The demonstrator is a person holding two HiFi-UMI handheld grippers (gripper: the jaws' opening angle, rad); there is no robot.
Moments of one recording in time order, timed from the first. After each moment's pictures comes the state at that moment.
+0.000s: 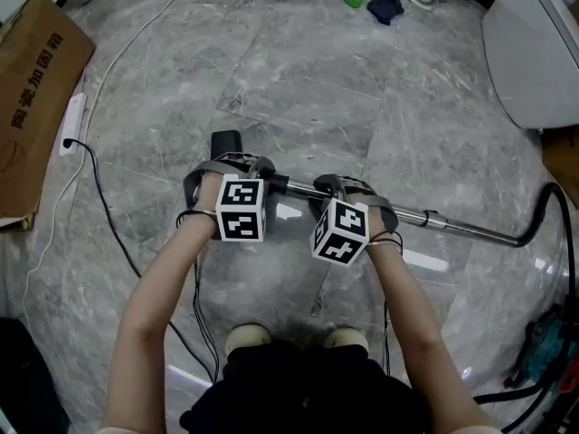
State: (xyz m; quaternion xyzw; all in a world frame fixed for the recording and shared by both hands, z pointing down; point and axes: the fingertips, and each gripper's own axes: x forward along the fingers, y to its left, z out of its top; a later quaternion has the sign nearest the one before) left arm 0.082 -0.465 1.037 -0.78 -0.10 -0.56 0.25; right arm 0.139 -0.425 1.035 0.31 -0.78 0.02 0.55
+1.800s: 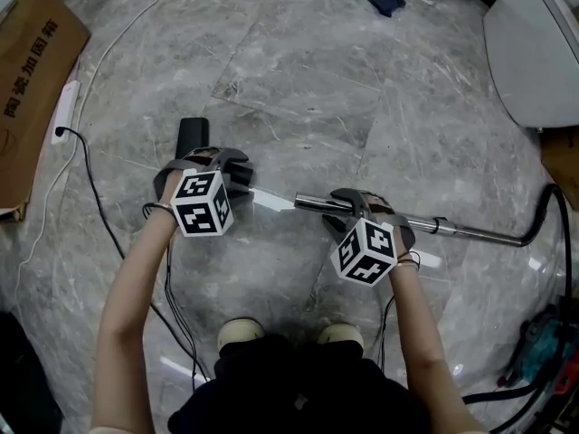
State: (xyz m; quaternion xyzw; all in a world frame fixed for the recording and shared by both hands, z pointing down) left arm 0.037 -0.467 1.041 -0.82 -0.09 -0.53 0.19; right arm 0.161 -0.367 1.033 0.31 -0.79 0.04 0.52
